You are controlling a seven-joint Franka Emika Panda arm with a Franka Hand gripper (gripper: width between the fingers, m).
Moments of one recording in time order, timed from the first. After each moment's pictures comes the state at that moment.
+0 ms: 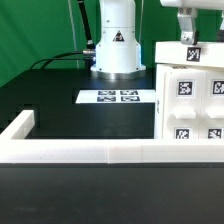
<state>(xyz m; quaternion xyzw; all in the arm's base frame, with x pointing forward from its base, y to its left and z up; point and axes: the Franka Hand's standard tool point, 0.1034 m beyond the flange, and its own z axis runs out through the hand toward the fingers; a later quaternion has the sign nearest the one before) 0.623 0.091 0.166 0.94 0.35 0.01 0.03</state>
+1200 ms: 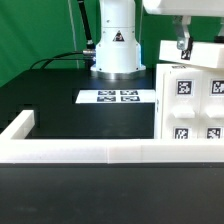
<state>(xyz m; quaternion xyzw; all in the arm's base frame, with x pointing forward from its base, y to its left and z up) 0.620 0.085 0.160 0.99 0.15 0.01 0.02</state>
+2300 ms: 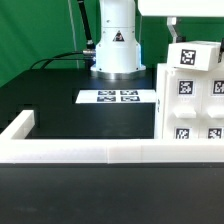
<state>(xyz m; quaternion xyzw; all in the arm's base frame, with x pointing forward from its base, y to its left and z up) 0.623 0.085 0.159 0.95 -0.32 0.03 0.00</state>
